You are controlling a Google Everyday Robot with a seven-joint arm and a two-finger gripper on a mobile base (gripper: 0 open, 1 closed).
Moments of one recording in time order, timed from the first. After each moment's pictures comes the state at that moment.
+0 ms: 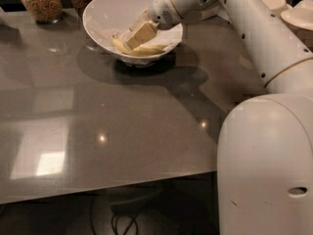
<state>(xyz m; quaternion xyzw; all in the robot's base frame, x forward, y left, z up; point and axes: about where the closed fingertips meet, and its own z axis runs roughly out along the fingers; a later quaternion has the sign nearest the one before) 0.710 0.064 0.922 -0.61 0.65 0.29 0.35</state>
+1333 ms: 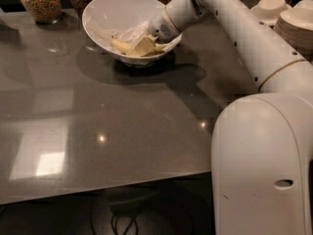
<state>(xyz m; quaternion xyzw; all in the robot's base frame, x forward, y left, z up) 0.711 0.059 0.870 -0.58 0.70 0.30 0.29</state>
